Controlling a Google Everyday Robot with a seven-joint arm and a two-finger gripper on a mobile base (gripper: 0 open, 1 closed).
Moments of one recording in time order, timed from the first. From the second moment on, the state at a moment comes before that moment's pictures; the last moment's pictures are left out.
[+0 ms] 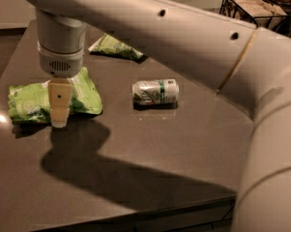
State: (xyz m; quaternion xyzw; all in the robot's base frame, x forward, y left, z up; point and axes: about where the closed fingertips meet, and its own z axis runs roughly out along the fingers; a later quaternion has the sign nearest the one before) arm 0.516 0.187 0.892 -0.76 0.64 0.06 0.14
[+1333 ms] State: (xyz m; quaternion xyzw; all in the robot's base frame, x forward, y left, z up) arm 0.521 0.272 0.859 -0.79 0.60 0.06 0.09
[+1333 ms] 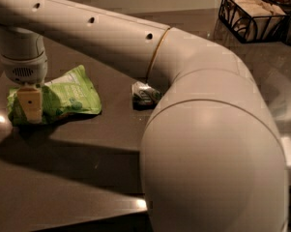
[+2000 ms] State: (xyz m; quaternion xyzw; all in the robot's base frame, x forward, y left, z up) arm 0.513 0.271 0.906 -0.81 0.57 0.08 0.12
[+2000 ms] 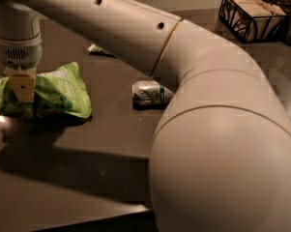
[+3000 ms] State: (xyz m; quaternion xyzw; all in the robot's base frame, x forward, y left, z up) arm 0.550 0.222 0.988 -0.81 0.57 0.06 0.17
